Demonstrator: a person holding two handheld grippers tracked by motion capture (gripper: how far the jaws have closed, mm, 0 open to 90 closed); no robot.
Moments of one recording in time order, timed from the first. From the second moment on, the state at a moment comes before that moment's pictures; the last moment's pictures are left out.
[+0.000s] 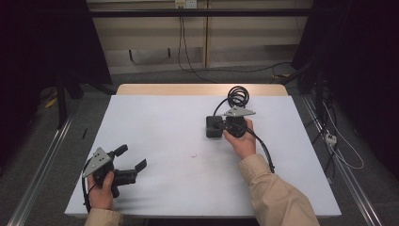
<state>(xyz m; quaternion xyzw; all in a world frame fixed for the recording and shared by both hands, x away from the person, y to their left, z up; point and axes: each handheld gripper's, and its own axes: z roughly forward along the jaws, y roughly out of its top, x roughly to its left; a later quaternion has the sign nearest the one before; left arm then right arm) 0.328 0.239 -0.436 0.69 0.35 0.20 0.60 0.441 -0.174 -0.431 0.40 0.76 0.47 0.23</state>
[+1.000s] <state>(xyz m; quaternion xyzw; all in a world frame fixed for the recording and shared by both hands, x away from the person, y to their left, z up) 0.328 0.239 -0.436 0.69 0.35 0.20 0.60 0.442 -0.175 -0.433 0.40 0.76 0.47 0.22</state>
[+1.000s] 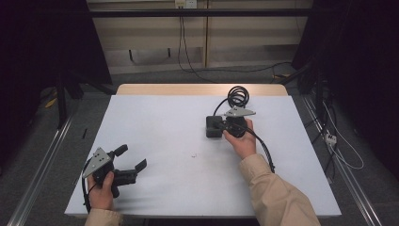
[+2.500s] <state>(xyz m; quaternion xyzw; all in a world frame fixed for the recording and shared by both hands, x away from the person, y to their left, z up) 0.327 0.239 -0.435 0.69 0.35 0.20 0.60 0.440 -0.174 -0.435 0.40 0.75 0.47 0.23</state>
